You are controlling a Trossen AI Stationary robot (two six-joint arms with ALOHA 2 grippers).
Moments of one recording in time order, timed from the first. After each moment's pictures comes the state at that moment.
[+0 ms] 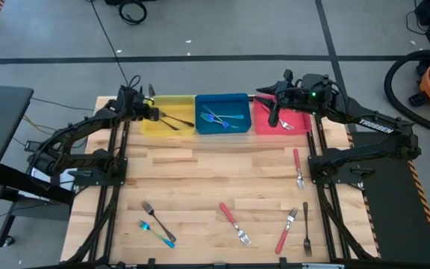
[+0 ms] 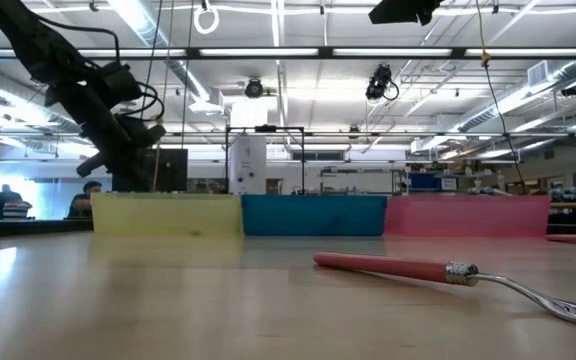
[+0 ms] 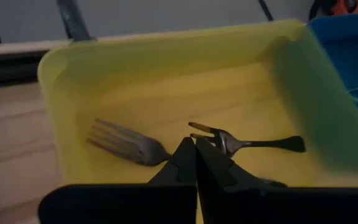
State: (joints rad) left arm 1.08 1.15 0.52 -0.14 0.11 -0.30; right arm -0.36 1.01 1.14 -0.35 0.07 -0.23
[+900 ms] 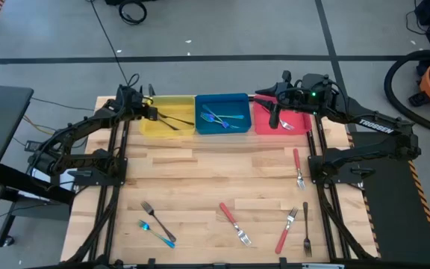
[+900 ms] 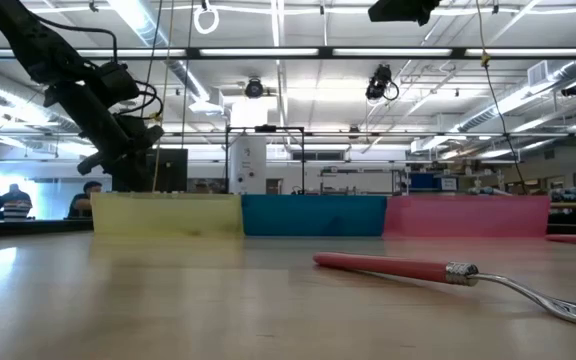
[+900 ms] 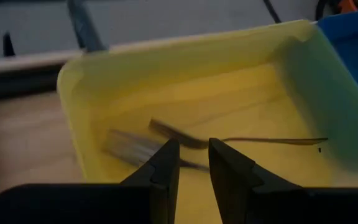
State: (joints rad) left arm 1.10 1.15 0.52 -0.13 0.11 -0.24; right arm -0.36 1.01 1.14 -0.35 0.02 -0.22
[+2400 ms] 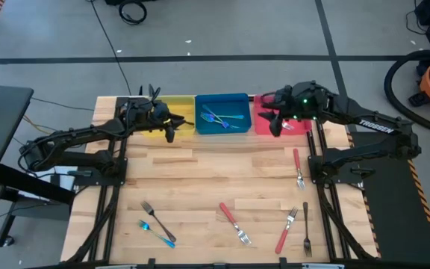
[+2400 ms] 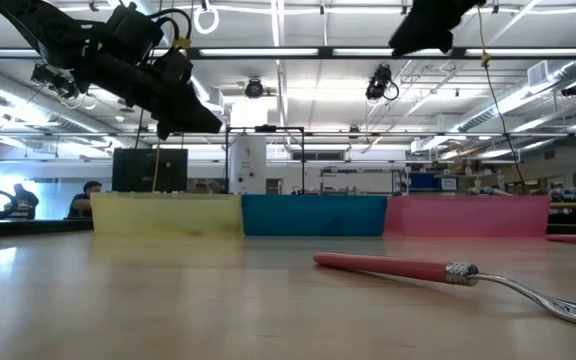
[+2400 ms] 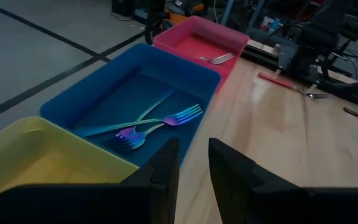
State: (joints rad) left arm 0.59 1.10 0.52 0.23 0.22 -0.13; right arm -0.33 1.01 1.14 -0.64 0.07 0.08
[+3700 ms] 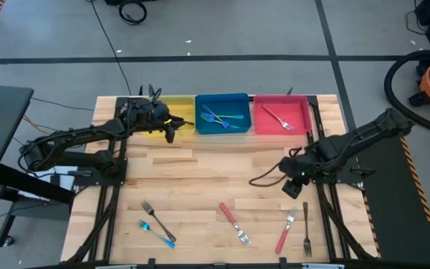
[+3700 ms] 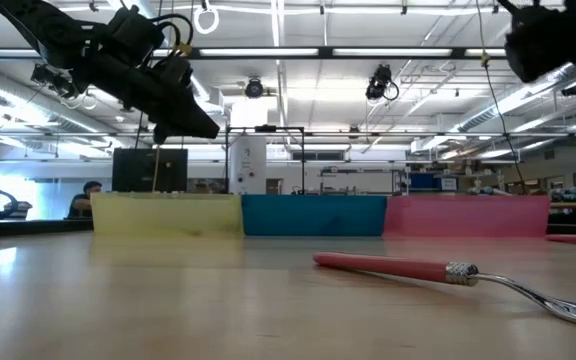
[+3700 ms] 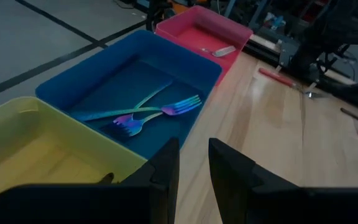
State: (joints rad) left arm 0.59 1.10 0.52 0.19 0.22 -0.17; right arm 0.35 1.01 0.77 -0.95 -0.26 1.14
